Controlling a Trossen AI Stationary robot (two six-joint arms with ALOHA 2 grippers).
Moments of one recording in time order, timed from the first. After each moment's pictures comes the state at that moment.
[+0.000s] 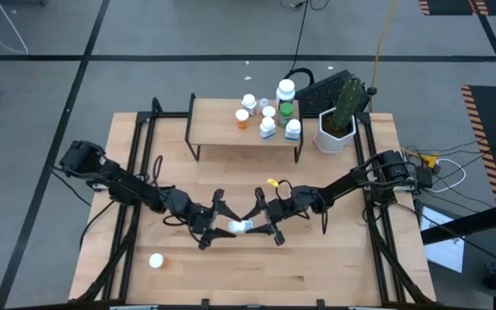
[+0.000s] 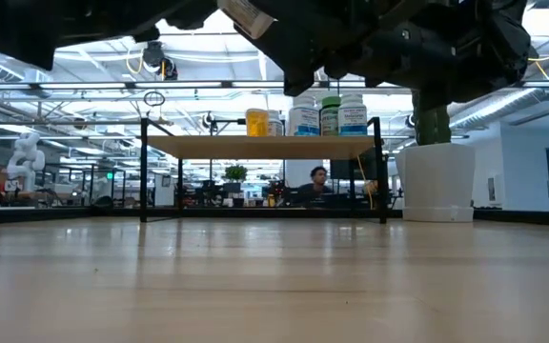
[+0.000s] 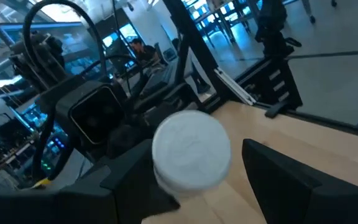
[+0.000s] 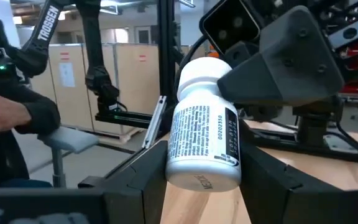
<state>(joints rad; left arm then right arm) -0.34 1.52 0.53 1.00 0.02 0.57 0.19 1.89 0.74 1.23 -0.21 0.04</state>
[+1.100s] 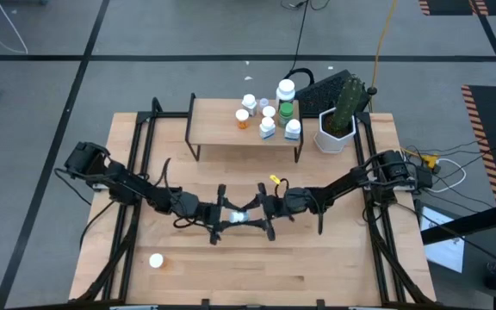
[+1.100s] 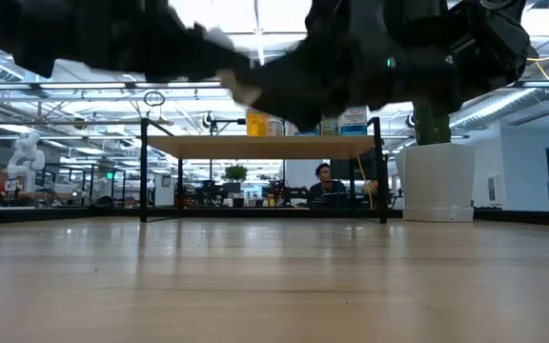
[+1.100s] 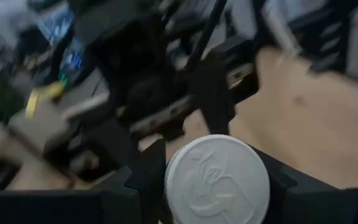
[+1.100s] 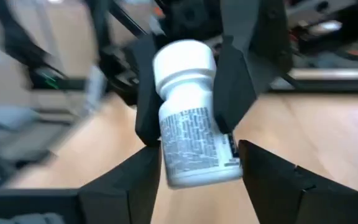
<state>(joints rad) -0.32 1.57 0.57 0.84 -0.20 0.34 0.20 1.88 0.74 1.03 0.01 0.08</state>
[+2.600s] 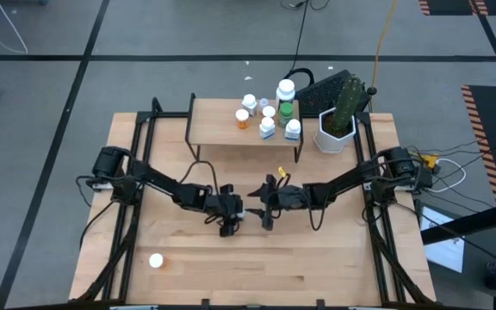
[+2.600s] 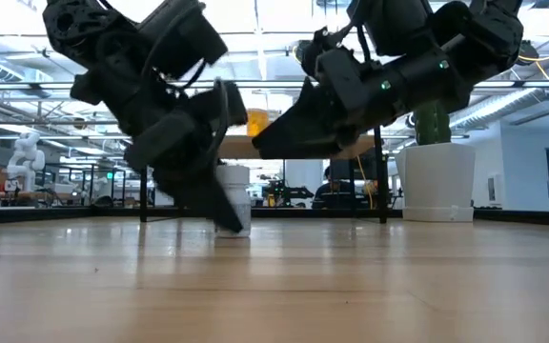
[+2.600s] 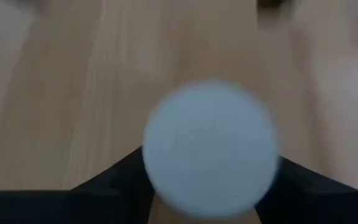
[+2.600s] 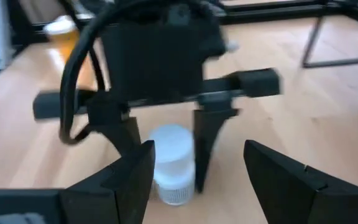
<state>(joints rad) -0.18 1.81 0.81 0.16 -0.10 -0.16 0.16 1.82 0.74 0.69 0.19 0.17</state>
